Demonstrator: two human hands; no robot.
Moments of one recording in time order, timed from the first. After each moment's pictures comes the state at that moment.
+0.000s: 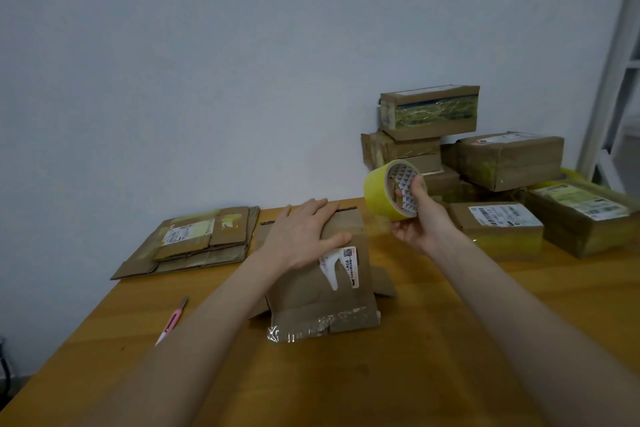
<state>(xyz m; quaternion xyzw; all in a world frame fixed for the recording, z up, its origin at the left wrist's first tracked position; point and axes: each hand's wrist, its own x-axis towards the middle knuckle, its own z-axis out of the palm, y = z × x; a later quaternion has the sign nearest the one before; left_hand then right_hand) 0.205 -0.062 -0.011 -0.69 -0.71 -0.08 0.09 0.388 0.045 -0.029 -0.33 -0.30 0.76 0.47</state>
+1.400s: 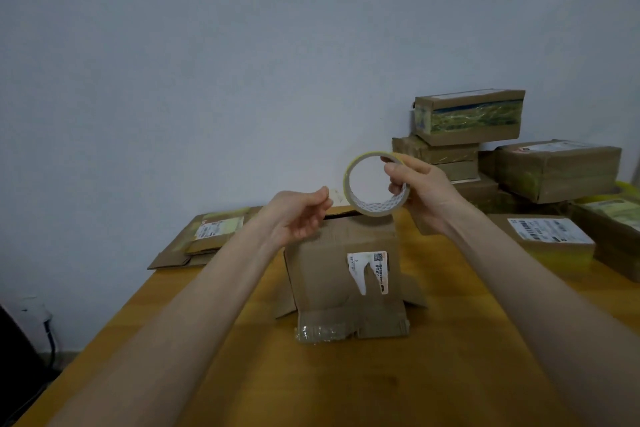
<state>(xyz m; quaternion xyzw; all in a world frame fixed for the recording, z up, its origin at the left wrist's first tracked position) 0.180 -0.080 0.038 -0.29 -0.63 -0.57 -0.45 0.356 0.035 0.023 -0.20 -0.55 0.69 0.43</state>
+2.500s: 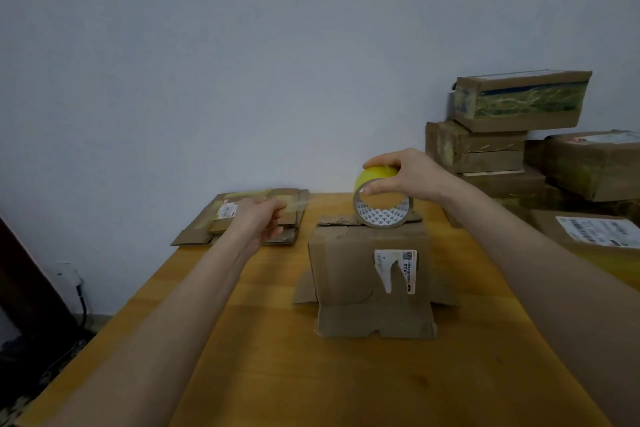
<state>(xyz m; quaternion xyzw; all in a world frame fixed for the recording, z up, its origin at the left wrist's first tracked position) 0.085 -0.101 -0.011 -0.22 -0.70 -0.63 -0.26 0.295 0.057 0.030 -0.25 -0.89 0.30 0.25</state>
